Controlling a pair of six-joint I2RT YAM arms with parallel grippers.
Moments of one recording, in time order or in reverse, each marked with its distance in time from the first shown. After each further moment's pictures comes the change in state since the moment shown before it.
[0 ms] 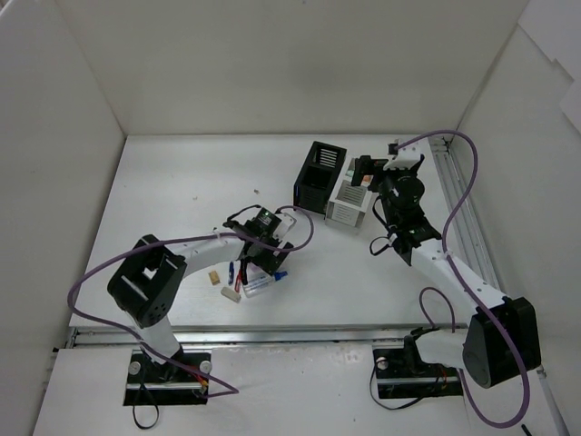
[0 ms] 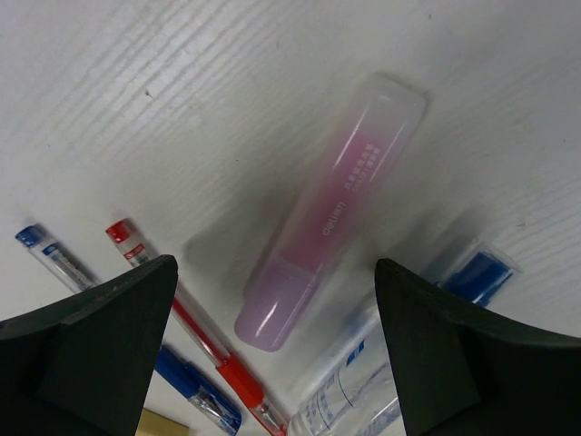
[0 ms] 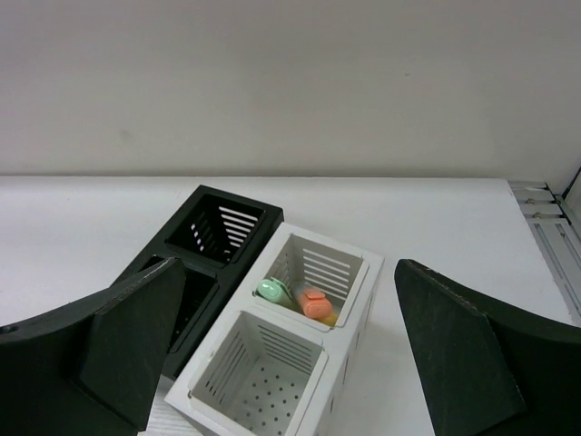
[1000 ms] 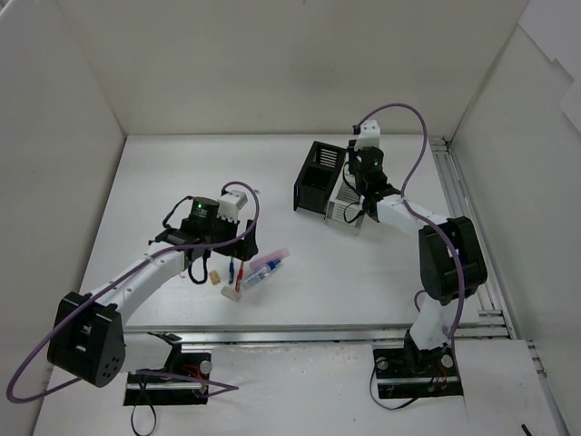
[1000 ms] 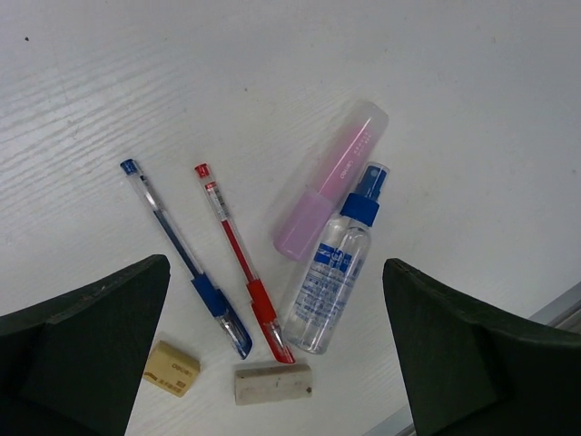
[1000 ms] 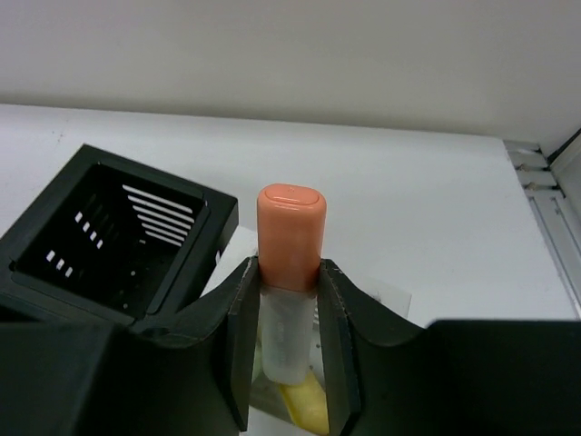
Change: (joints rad) left arm 0.289 -0.448 -0.220 0.080 0.338 -0.108; right arm -0.002 0.554 0.352 -0.012 0.118 -0.134
